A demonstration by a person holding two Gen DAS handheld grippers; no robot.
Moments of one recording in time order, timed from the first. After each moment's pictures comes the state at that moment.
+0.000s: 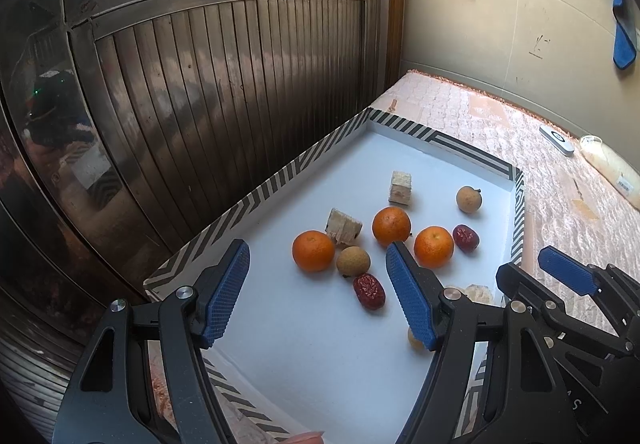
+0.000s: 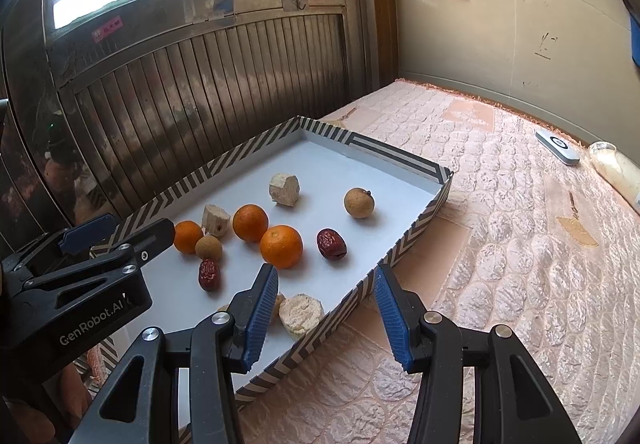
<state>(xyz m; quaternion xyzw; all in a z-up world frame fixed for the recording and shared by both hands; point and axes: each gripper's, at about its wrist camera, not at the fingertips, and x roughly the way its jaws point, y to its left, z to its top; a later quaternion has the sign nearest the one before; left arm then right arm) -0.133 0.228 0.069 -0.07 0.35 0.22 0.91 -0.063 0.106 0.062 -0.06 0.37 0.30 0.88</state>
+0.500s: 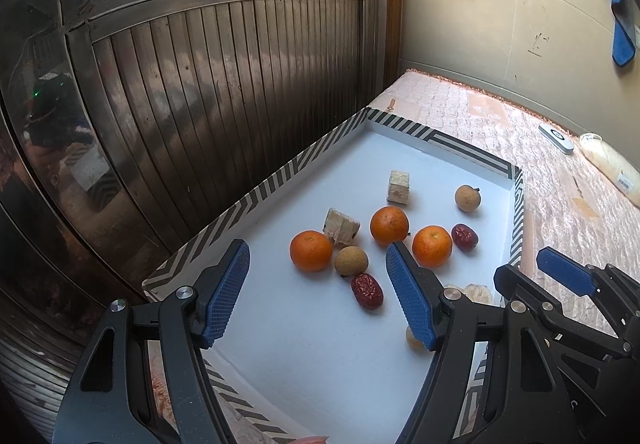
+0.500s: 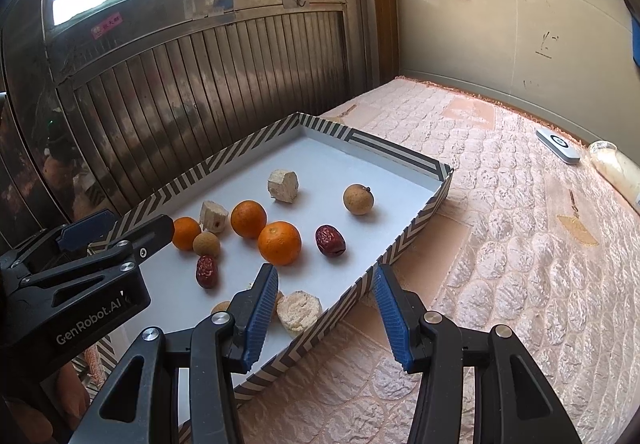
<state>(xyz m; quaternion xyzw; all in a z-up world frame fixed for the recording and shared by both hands) -0.131 0.227 0.069 -0.06 0.35 0.22 0.91 -0.063 0.107 0.061 -0.06 0.37 0.30 0.88</state>
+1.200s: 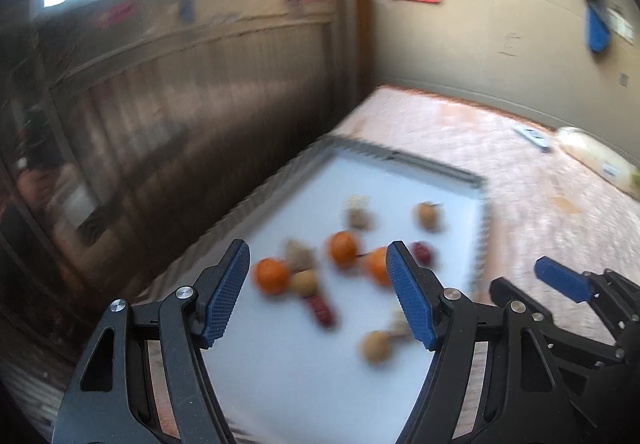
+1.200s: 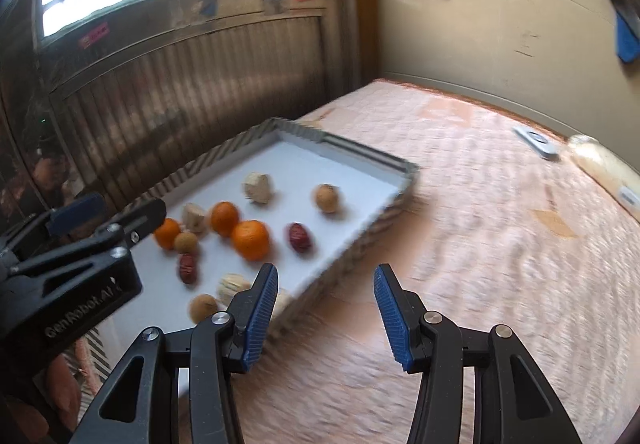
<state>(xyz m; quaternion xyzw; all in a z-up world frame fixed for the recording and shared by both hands) -0.119 0.181 0.085 -0.02 0.32 0.18 0.93 -0.065 0.077 0.066 -0.05 0.37 0.27 0.89</state>
